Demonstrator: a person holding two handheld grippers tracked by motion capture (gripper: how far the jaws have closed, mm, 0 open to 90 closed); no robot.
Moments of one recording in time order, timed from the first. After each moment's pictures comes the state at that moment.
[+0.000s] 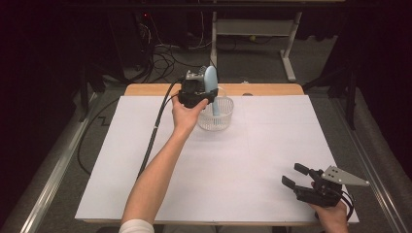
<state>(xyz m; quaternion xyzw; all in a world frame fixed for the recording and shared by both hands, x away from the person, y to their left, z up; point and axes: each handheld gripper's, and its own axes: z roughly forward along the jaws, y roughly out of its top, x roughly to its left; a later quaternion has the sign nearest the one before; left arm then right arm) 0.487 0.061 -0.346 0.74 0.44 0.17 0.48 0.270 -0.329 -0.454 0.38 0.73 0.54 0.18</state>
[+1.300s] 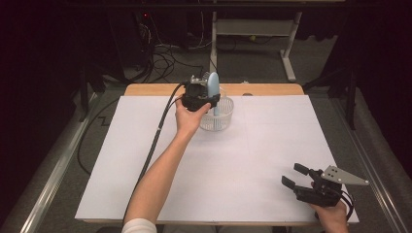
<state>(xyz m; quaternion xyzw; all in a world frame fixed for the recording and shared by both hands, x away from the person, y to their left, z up) 0.493 0.053 -0.363 0.76 0.44 0.16 0.46 0.270 -0.329 -0.454 0.38 0.73 0.54 0.17</state>
